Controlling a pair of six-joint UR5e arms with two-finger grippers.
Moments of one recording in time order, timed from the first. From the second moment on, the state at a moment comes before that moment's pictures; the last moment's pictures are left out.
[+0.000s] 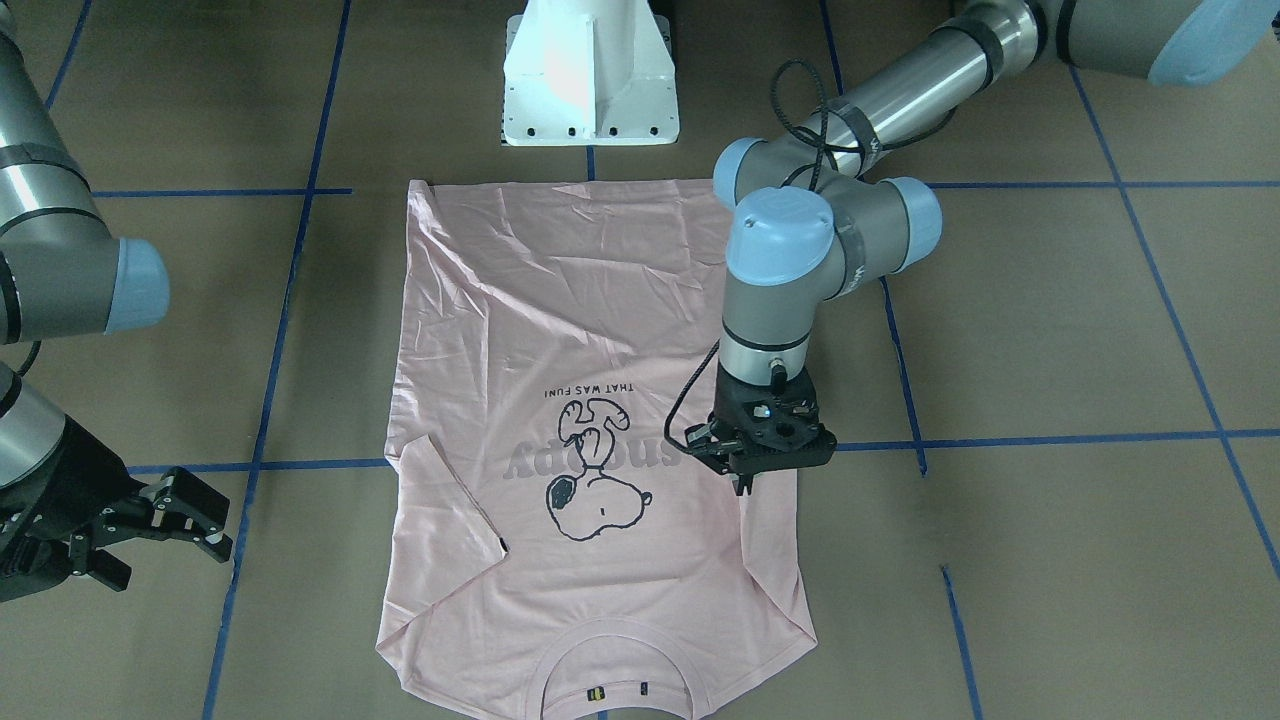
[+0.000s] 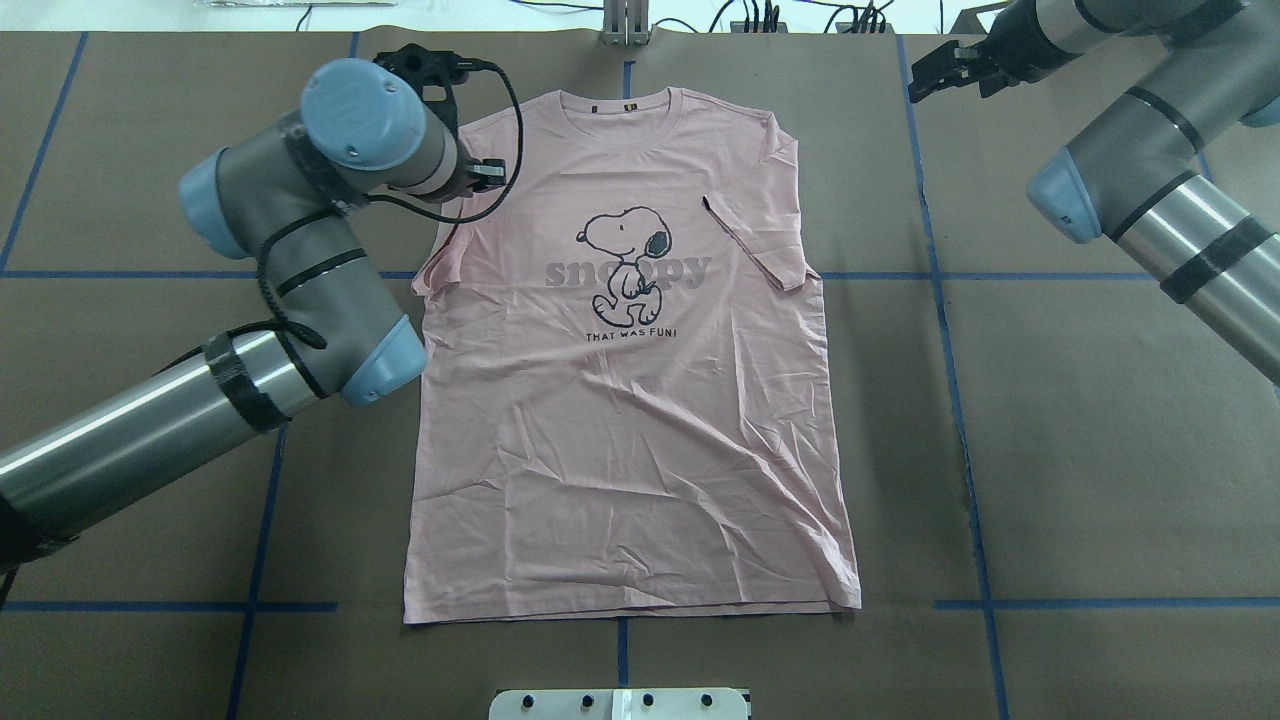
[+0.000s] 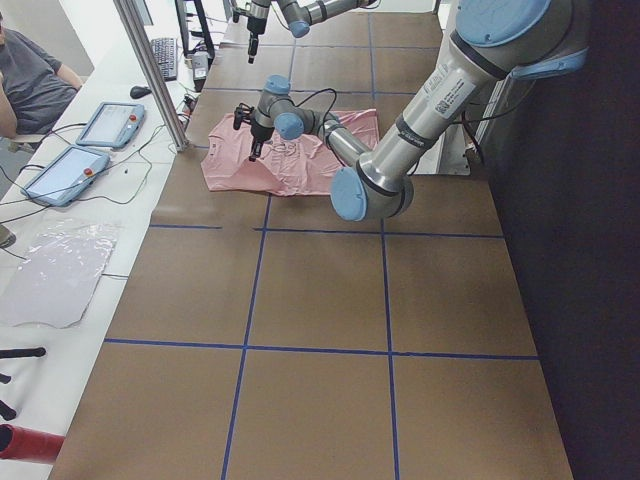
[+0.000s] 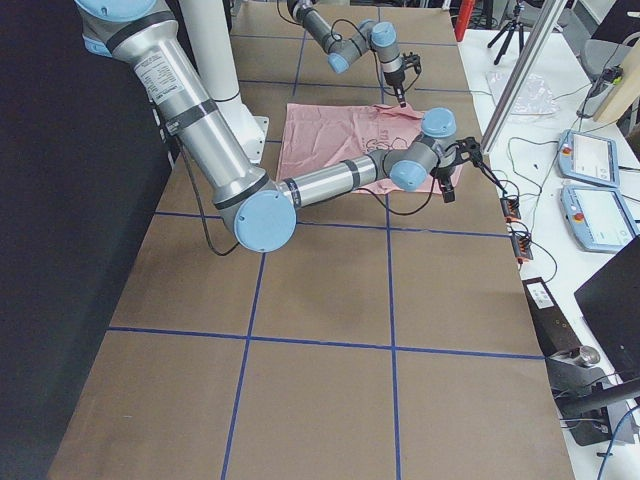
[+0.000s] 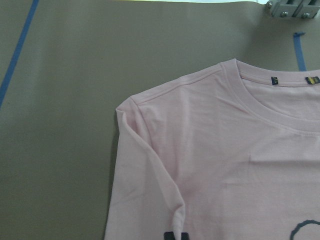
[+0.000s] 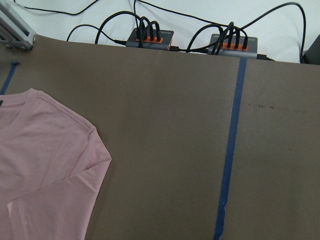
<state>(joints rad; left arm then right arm) -0.72 -2.42 -1.26 -1.87 -1.68 -1.16 1.10 -0.99 1.29 -0.99 2.15 0.72</state>
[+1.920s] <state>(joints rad) -0.29 -1.80 -2.06 -1.87 -1.57 -1.38 0.21 -1.46 2.21 -1.33 1.36 1.64</state>
